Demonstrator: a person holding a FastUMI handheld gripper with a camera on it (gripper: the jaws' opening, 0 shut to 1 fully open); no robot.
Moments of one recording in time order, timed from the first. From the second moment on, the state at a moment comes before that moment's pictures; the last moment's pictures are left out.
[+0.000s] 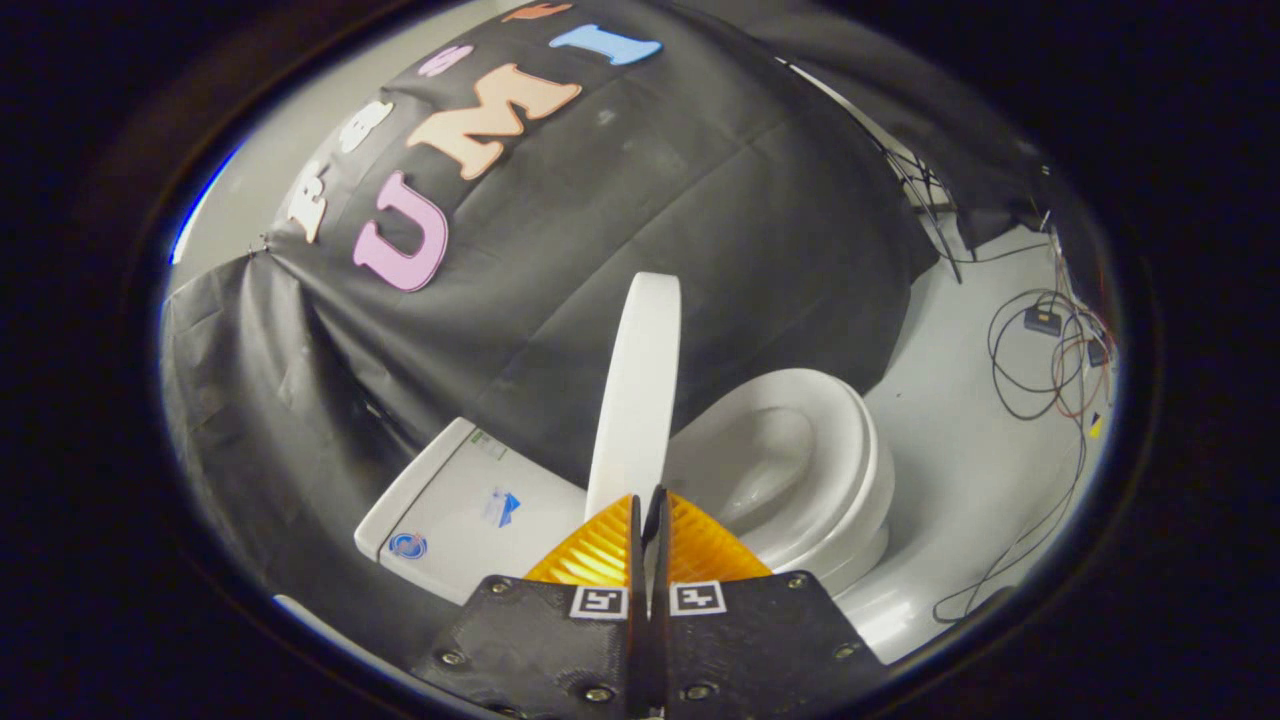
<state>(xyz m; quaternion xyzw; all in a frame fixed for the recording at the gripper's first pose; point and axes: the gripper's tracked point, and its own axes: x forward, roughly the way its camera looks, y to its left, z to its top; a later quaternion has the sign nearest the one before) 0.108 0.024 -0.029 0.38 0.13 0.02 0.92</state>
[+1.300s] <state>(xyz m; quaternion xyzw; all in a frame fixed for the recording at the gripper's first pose) 0.098 0.089 0.047 0.09 0.08 0.00 0.99</state>
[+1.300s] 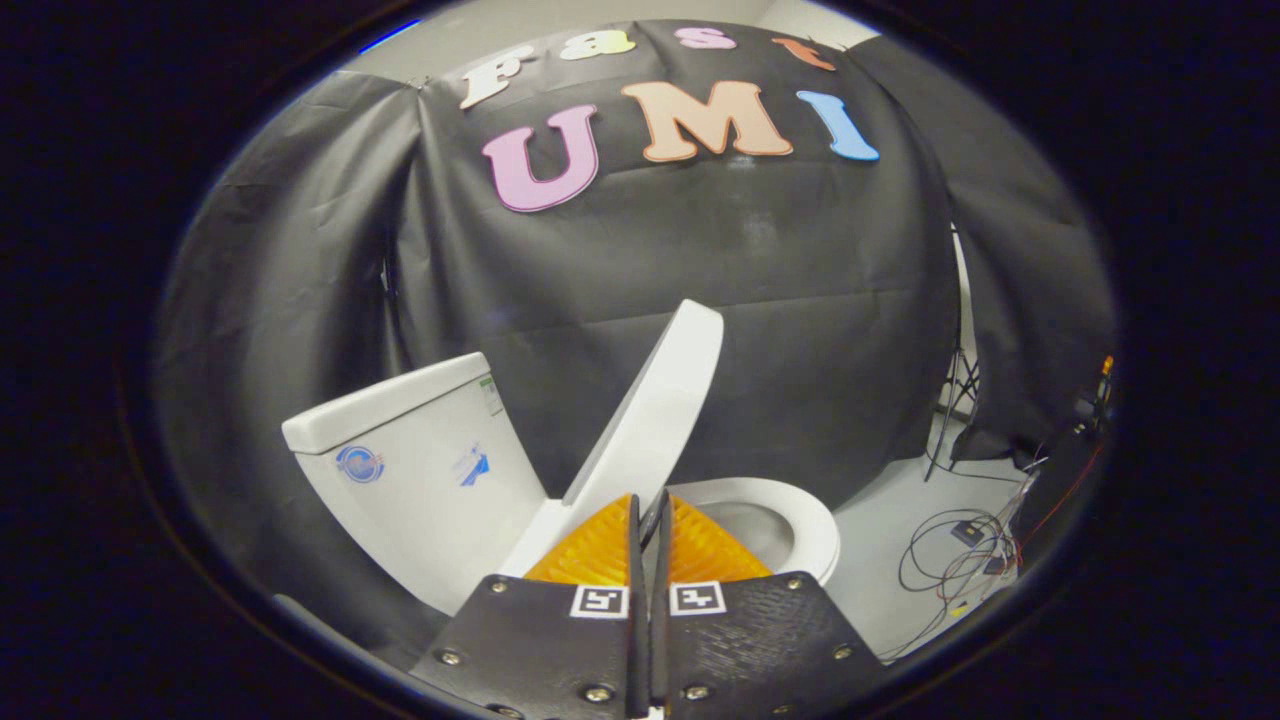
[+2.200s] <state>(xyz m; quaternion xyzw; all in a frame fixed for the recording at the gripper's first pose) 0.102 0.159 0.088 0.05 0.03 0.01 1.00</state>
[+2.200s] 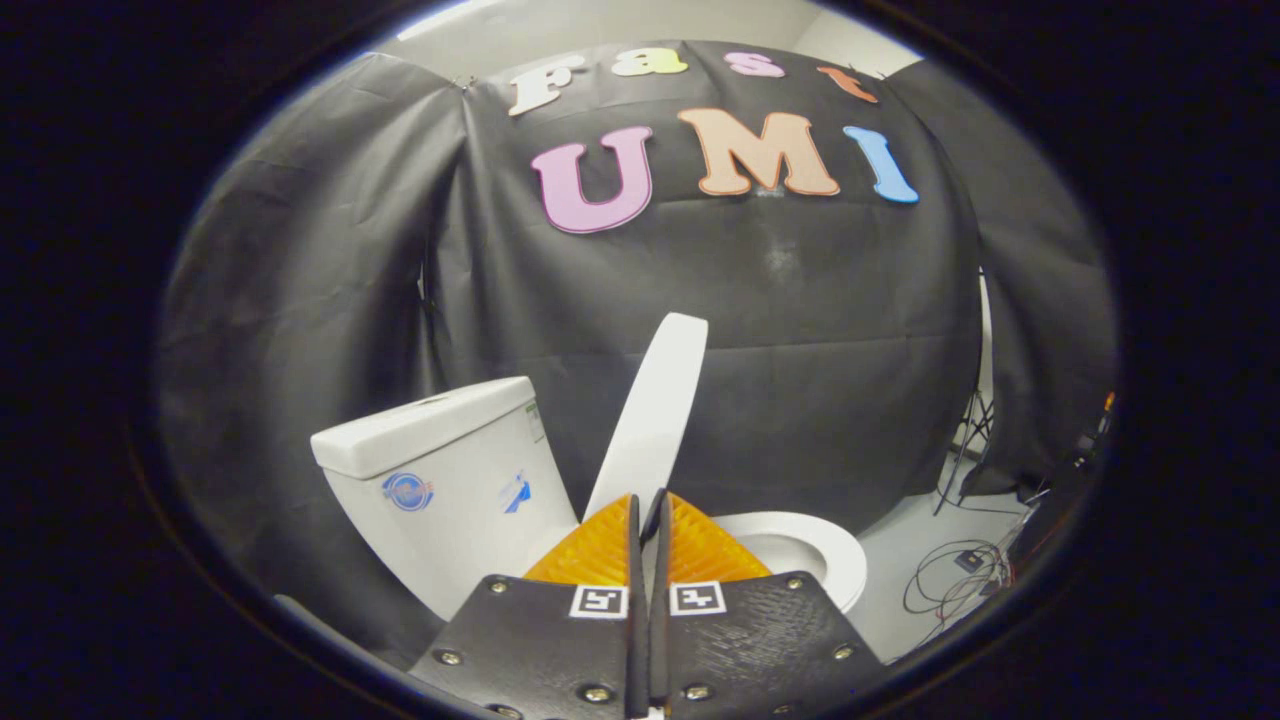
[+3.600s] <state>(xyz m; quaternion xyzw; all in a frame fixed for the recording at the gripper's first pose) 0.100 0.281 0.113 0.05 -0.02 0.09 0.99</state>
